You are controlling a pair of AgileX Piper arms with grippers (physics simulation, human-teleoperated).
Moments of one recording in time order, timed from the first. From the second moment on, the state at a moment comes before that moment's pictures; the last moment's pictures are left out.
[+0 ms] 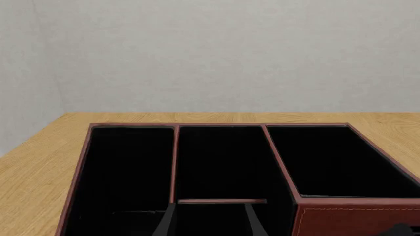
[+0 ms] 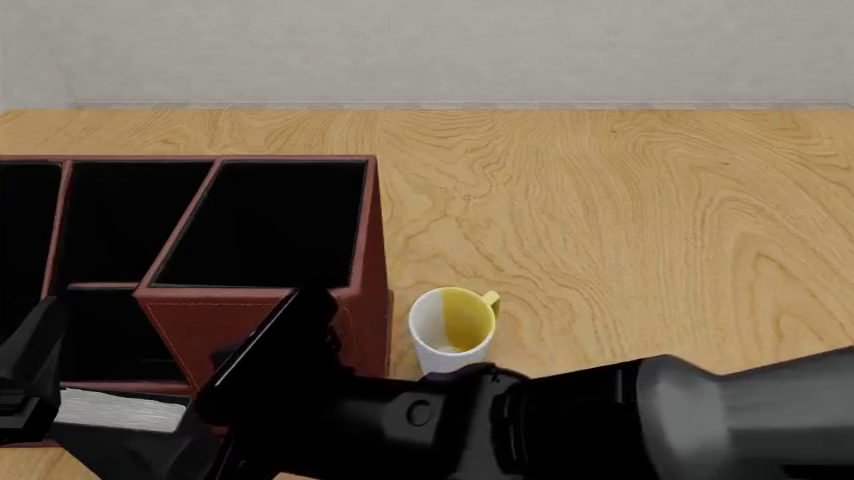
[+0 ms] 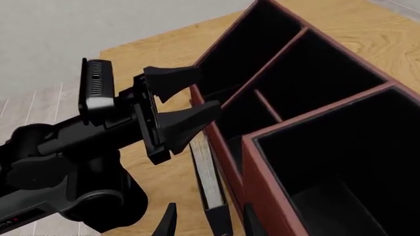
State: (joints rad) left arm 0.00 0.01 0.00 0.00 0.00; right arm 1.28 1.70 -0.90 -0.40 0.13
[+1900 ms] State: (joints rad) left arm 0.00 0.01 0.00 0.00 0.00; right arm 1.29 1.81 -0.97 -0.39 0.13
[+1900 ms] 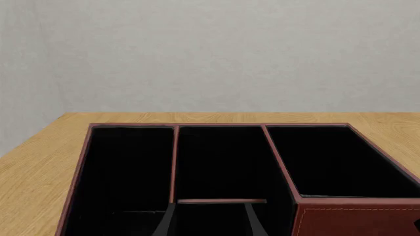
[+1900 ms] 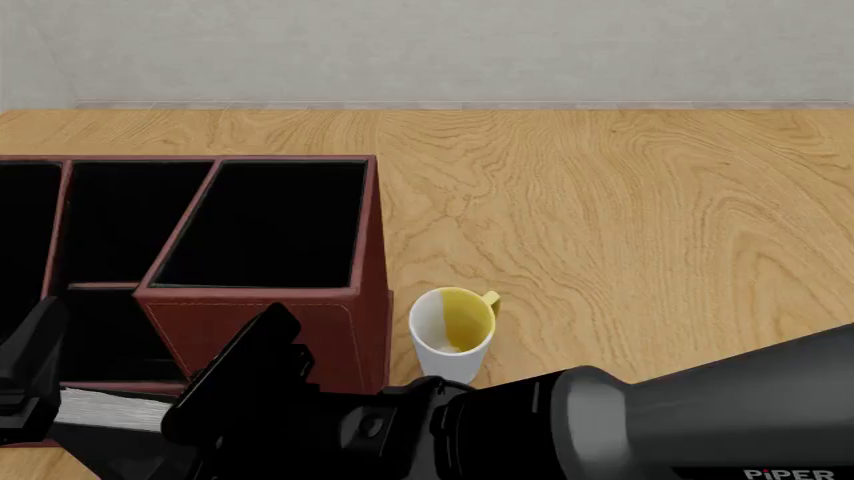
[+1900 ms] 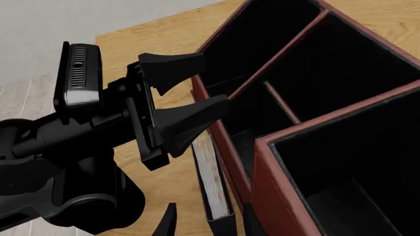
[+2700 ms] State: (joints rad) left arm 0.00 0.01 0.00 0.00 0.00; right arm 1.29 1.84 -0.98 -0.41 0.13
